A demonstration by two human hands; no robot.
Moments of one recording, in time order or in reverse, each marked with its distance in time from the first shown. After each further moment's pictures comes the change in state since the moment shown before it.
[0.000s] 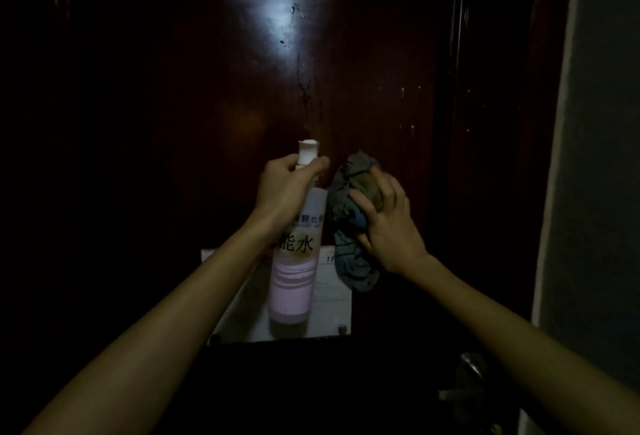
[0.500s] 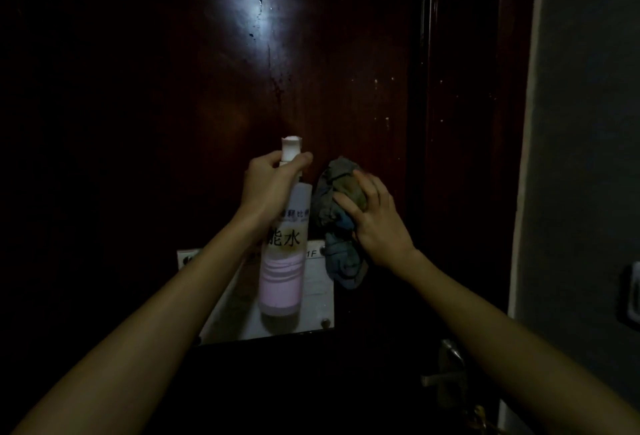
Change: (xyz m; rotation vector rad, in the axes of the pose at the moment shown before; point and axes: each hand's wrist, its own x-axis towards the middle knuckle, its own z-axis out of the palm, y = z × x) left_hand 0.005 -0.008 0.015 0.018 -0.005 0.013; right_hand -0.016 0.019 0.009 0.003 0.049 -0.067
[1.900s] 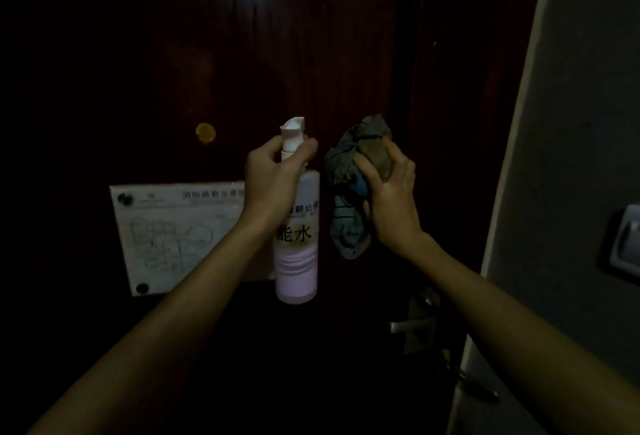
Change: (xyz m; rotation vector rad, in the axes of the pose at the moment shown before) left_hand -0.049 -0.071 0.062 -0.118 0.023 0.022; right_hand -0.077 0.015 -0.006 0.051 0.024 0.225
